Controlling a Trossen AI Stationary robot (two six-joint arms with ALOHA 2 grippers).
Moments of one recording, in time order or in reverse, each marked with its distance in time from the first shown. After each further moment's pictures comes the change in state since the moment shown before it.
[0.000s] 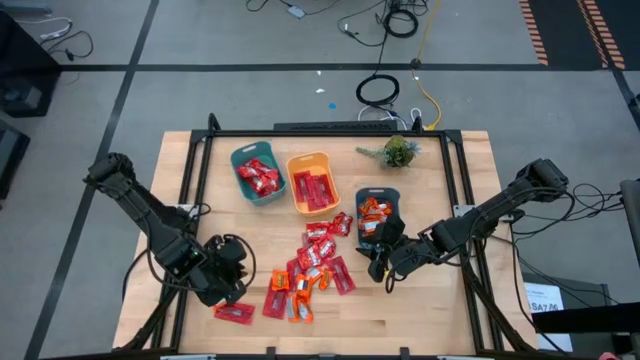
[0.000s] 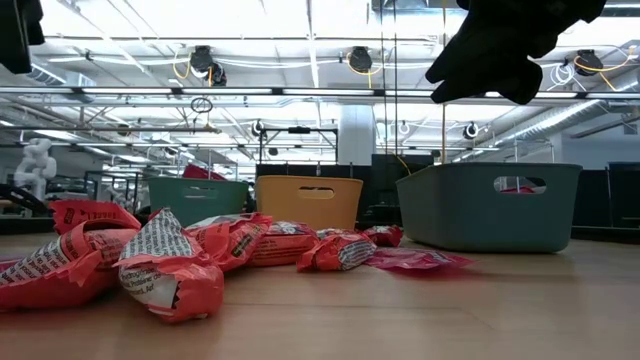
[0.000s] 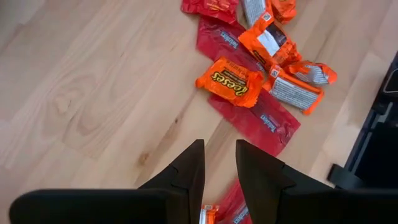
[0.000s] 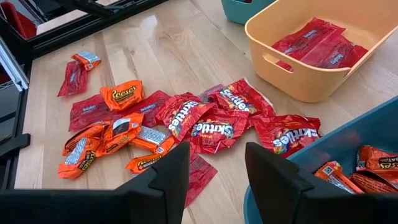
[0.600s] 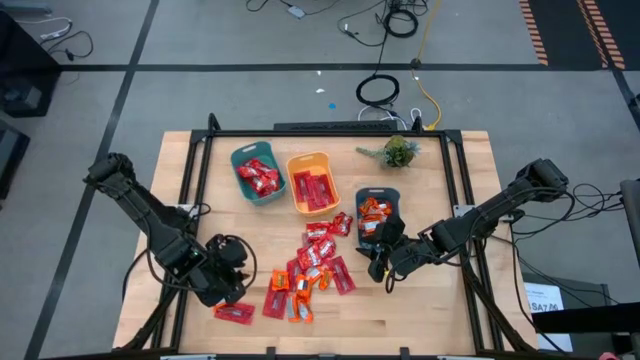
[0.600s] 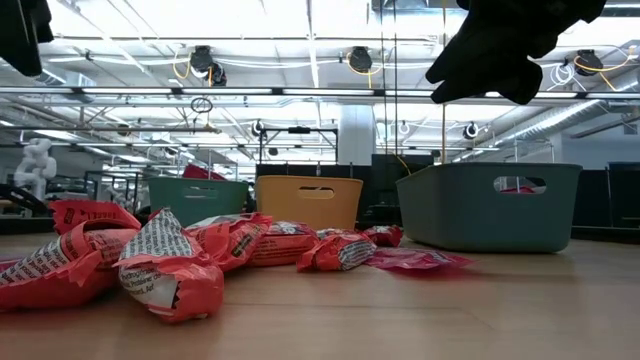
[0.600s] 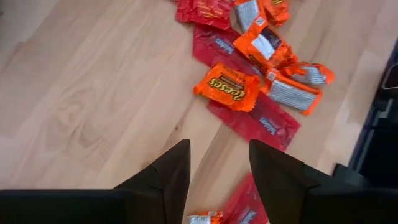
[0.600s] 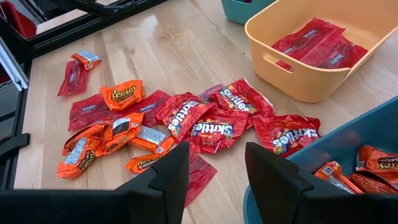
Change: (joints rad) left arm 0.003 0.000 0.000 0.017 -0.021 0.060; right arm 0.000 0.000 0.000 -0.001 0.000 -0.003
